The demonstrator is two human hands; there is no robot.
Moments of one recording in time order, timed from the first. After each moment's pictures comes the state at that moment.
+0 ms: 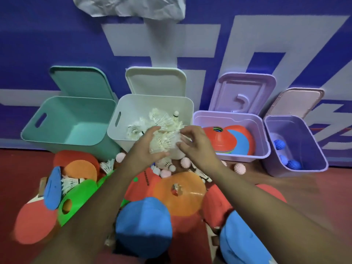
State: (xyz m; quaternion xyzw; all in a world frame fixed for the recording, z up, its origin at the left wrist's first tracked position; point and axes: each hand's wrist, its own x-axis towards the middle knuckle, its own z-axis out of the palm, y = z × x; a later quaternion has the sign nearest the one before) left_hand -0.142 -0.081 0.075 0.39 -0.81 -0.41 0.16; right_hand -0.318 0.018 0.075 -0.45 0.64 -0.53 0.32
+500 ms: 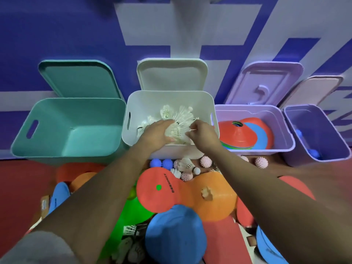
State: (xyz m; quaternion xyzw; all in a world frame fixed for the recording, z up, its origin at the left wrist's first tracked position) left_hand -0.146 -0.222 0.017 0.33 -0.90 -0.28 -0.01; right_hand -0.290 -0.096 0.024 -0.39 0.84 -0.29 0.23
